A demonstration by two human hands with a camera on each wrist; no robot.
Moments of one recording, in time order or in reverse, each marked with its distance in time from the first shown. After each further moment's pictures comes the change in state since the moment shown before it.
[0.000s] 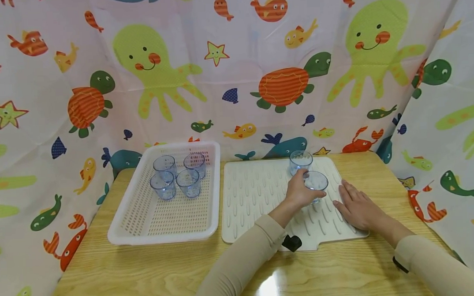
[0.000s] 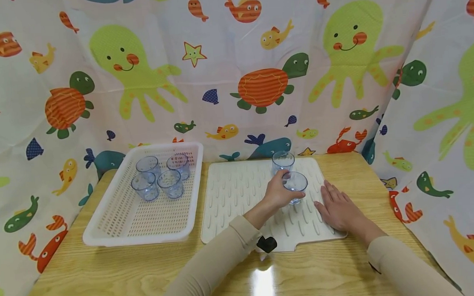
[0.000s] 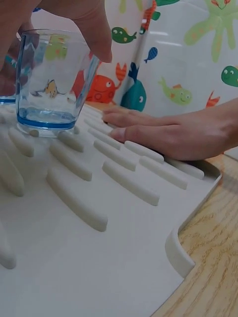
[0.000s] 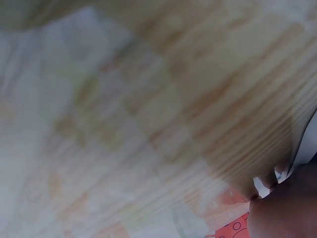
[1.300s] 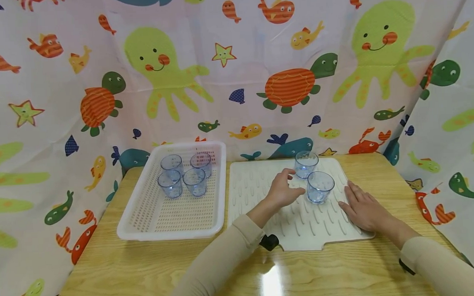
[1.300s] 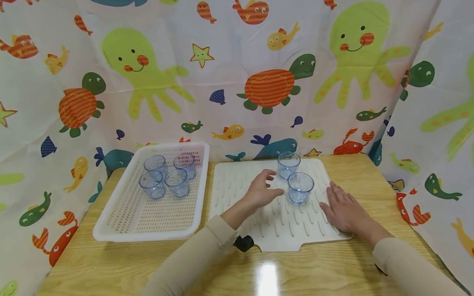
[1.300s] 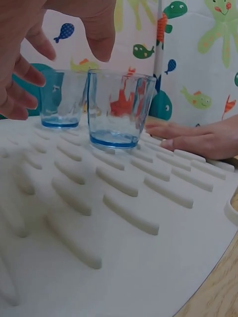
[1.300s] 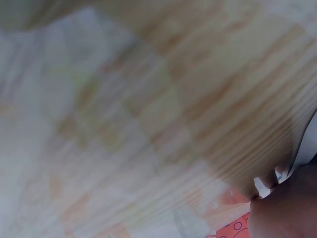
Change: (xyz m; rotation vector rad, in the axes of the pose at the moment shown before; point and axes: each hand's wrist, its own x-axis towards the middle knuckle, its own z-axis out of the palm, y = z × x) left_hand -0.018 -0.020 -0.071 0.047 -0.095 0.088; right_hand -0.001 -0.004 0.000 0.000 0.011 -0.002
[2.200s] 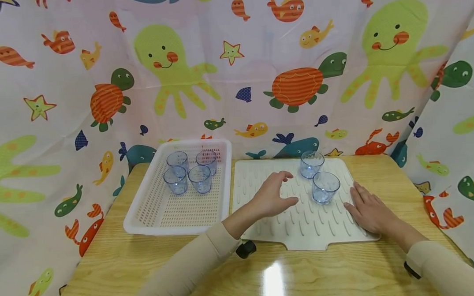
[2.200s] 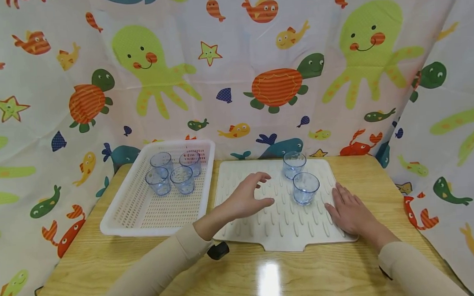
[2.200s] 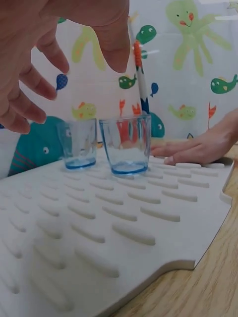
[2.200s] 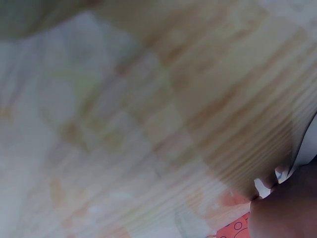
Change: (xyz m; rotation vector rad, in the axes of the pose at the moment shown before) left_hand -0.057 0.011 -0.061 0.262 -0.117 0.206; right_hand 0.002 0.004 0.003 0.019 -0.008 0.002
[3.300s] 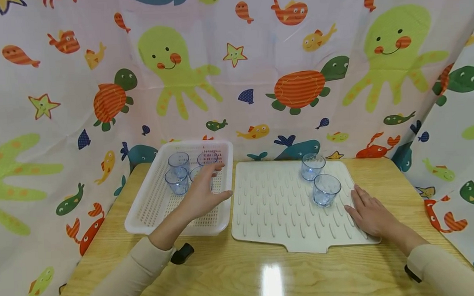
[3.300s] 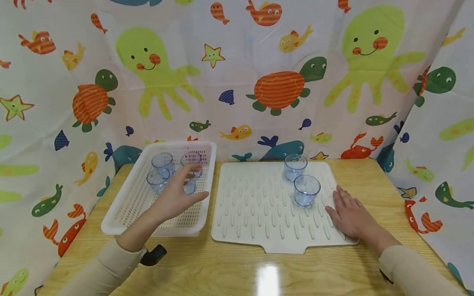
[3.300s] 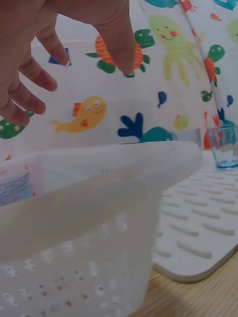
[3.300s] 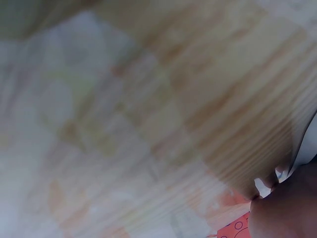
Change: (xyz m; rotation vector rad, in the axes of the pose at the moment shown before) left_hand -0.079 -0.073 -0.110 0.038 0.282 0.029; right_hand -0.002 0.000 0.002 0.007 0.011 -0.006
